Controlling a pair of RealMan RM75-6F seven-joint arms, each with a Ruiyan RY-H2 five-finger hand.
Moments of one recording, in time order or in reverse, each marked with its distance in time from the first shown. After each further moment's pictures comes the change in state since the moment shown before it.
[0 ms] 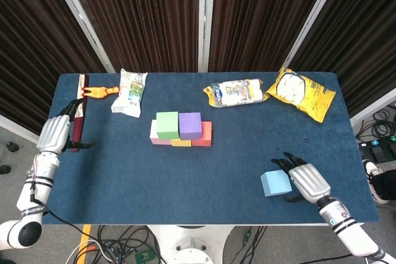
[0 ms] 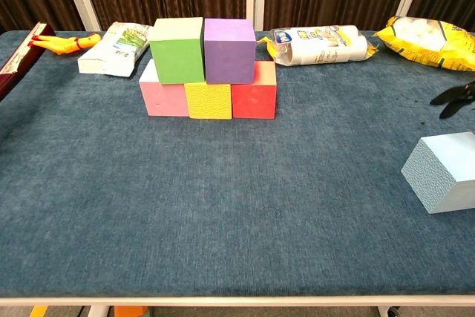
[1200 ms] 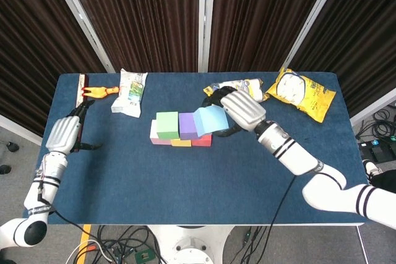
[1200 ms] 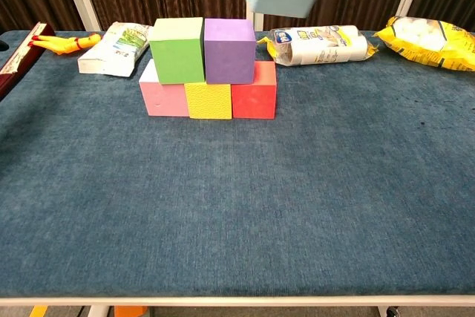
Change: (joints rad) left arm -0.026 -0.033 0.019 0.013 0.028 -0.014 0.017; right arm 0.534 -0.029 0.450 0.027 0.234 -0.359 0.204
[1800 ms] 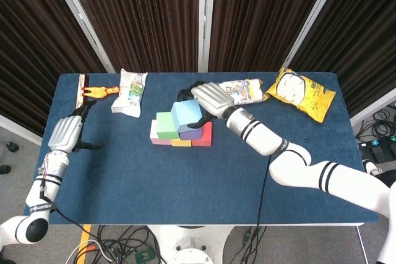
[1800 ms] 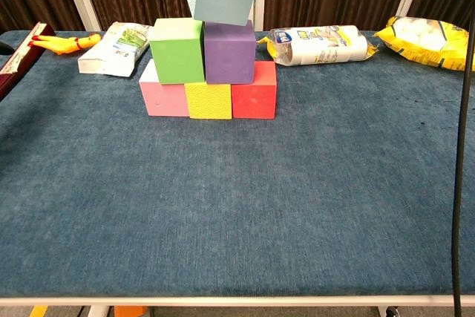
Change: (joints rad) left arm -0.016 -0.012 -0.001 0.025 -0.008 -0.026 -0.011; right arm 0.222 -0.118 0.041 0.174 0.250 -0.254 -0.033
